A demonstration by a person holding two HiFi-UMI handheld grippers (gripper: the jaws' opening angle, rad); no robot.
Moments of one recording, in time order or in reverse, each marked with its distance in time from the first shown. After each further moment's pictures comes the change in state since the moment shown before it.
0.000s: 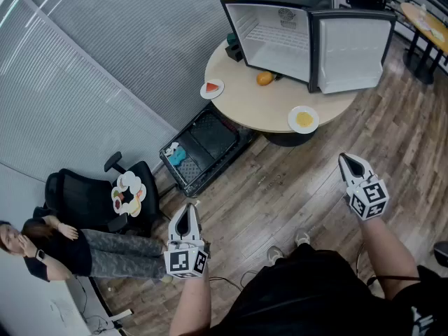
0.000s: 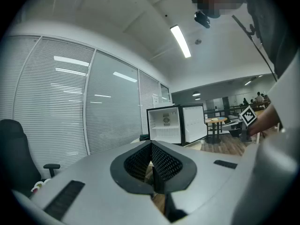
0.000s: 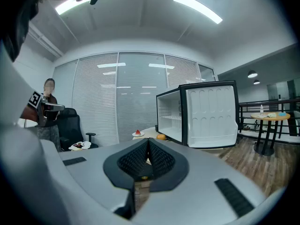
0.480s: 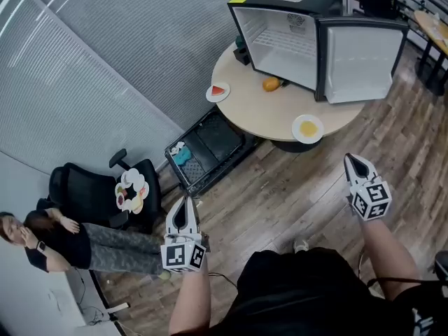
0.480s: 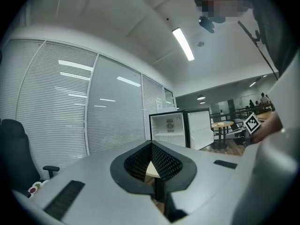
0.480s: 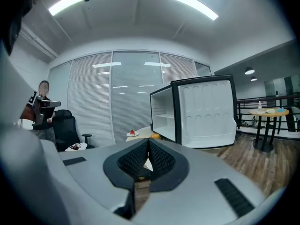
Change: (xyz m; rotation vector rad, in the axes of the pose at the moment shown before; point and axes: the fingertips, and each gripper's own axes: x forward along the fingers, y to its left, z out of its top) left arm 0.042 -0.015 0.033 -0.015 -0.059 0.053; right arm 0.027 -0.054 0.003 0.035 0.019 -0.028
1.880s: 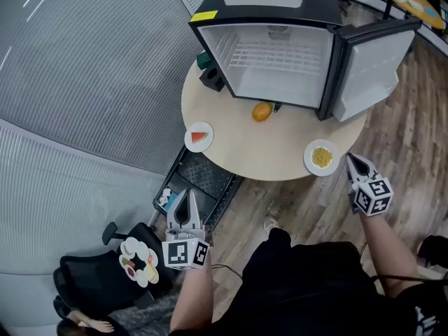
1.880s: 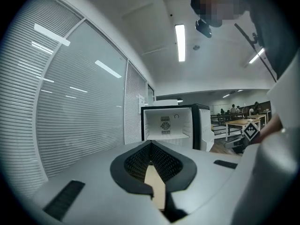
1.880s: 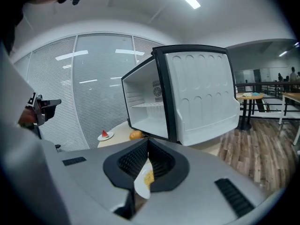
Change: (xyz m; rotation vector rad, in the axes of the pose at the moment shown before) left arm 0.359 0.094 -0.012 -0.016 0.020 -0.377; right arm 0.204 -0.040 -0.015 0.204 0.100 -0.316
